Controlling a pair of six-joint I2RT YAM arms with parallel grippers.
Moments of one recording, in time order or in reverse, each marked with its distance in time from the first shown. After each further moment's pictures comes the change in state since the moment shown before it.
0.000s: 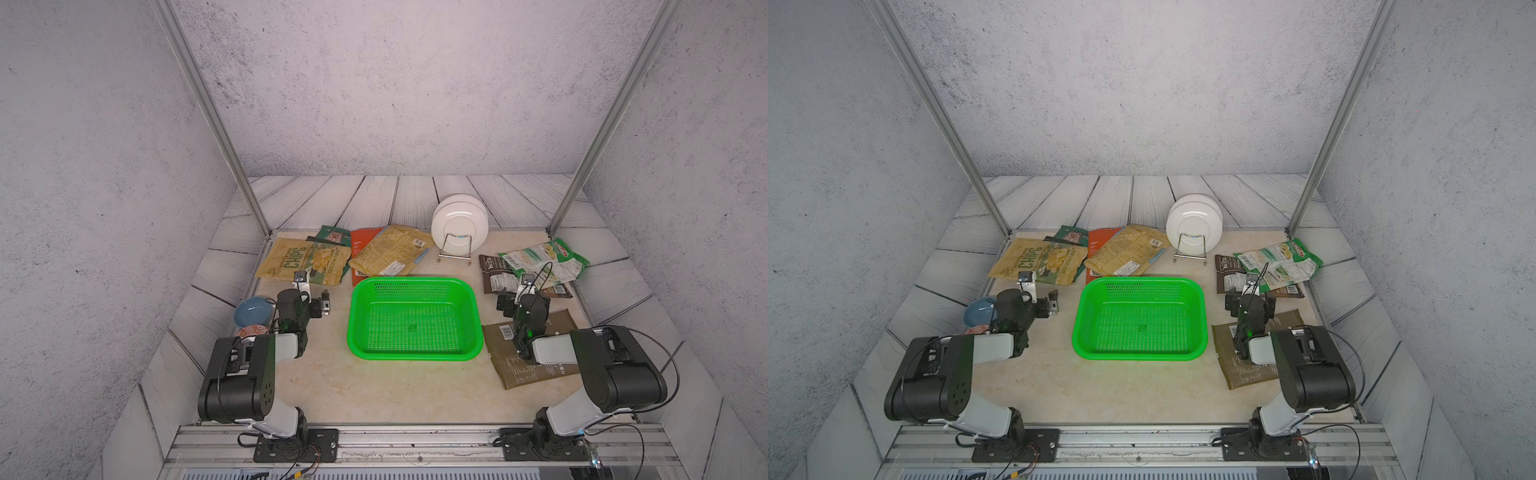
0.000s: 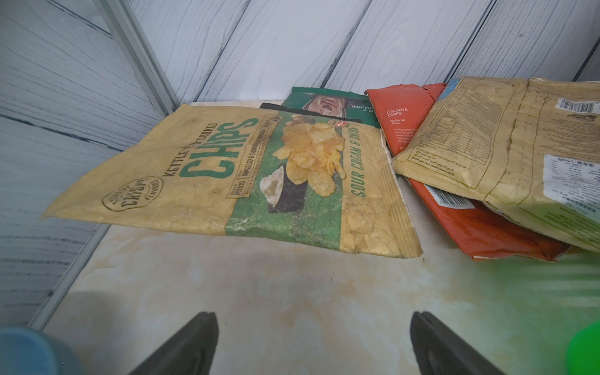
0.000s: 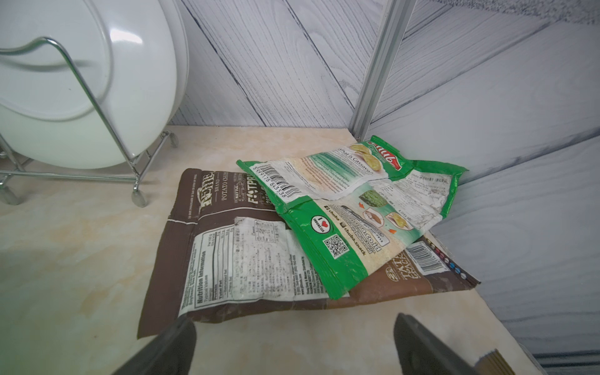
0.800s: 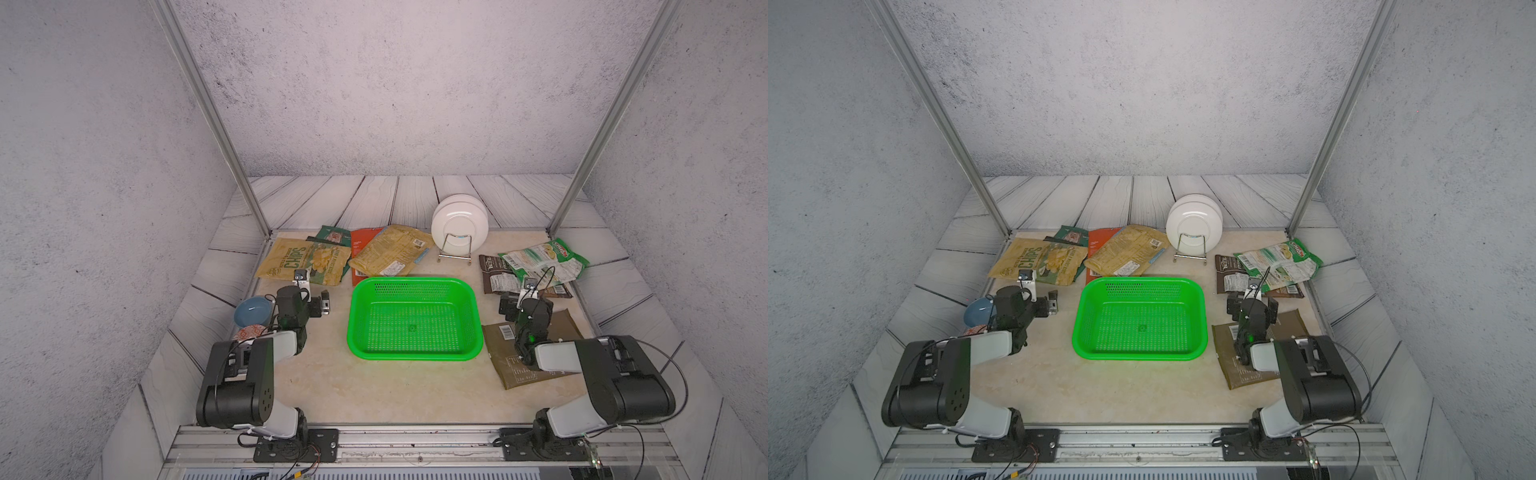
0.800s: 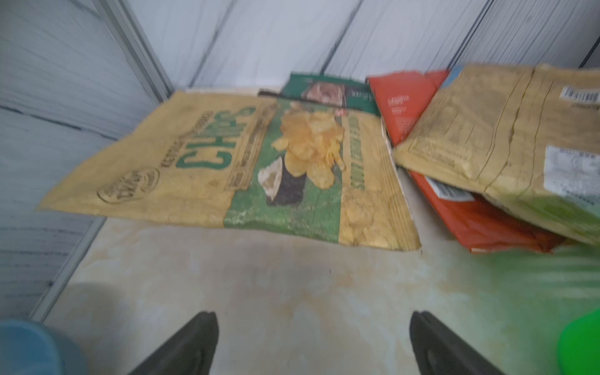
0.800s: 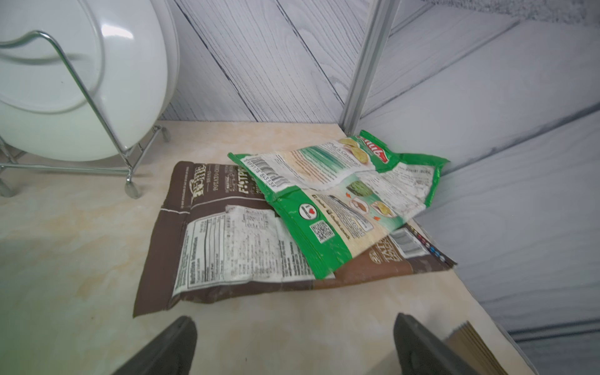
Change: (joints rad) left arm 0.000 -0.066 0.099 -0.239 0.010 0.000; right arm 0.022 -0.161 -0.052 -0.123 0.066 0.036
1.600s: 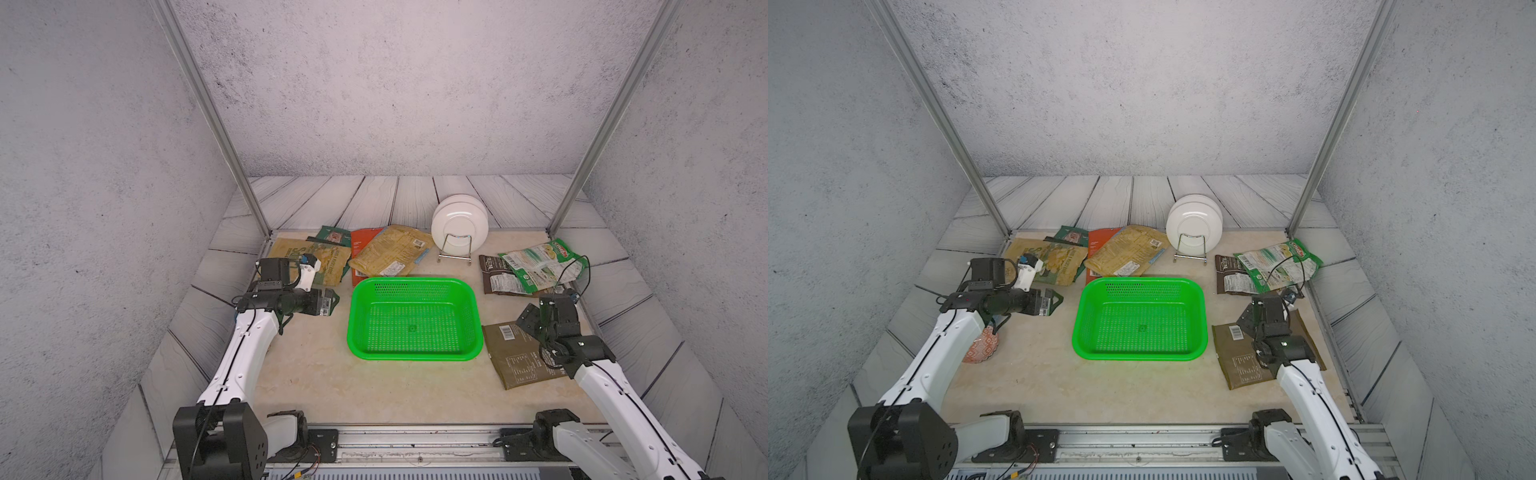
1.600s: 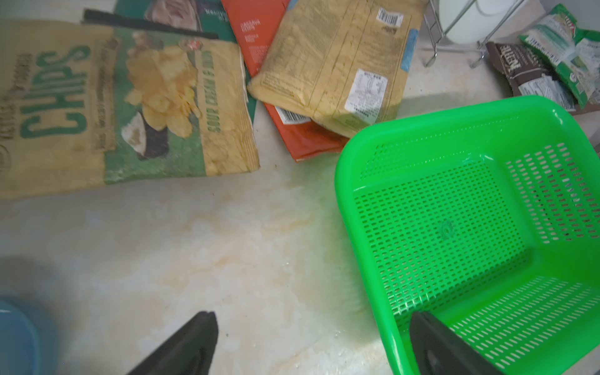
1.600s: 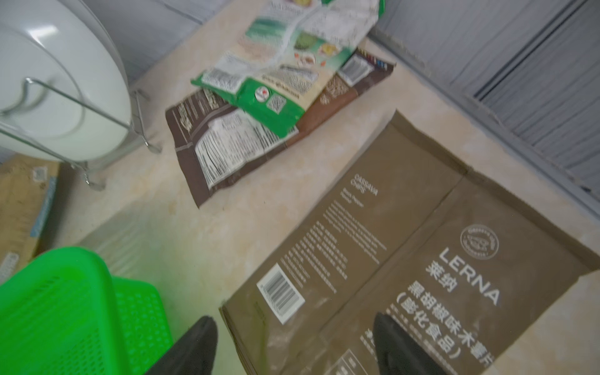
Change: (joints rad) left arm 0.000 -0.241 0.420 -1.118 0.360 0.146; right arm 0.005 -0.551 0.325 -1.420 -0.157 0.692
